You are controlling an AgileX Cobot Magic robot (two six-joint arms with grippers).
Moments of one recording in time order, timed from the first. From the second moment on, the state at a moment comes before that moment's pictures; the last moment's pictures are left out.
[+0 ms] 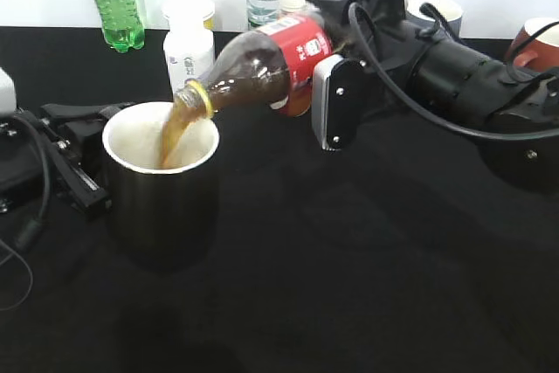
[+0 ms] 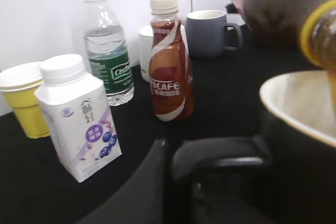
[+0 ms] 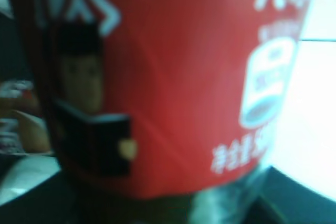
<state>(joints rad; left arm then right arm) -0.28 1.50 -0.31 0.55 -1.05 -0.17 0.54 1.75 -0.77 -0.17 -0.92 -1.48</state>
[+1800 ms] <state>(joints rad) -0.27 1.51 -0.31 0.03 -1.12 0.02 0.54 1.75 -0.74 -0.17 -0.96 0.16</state>
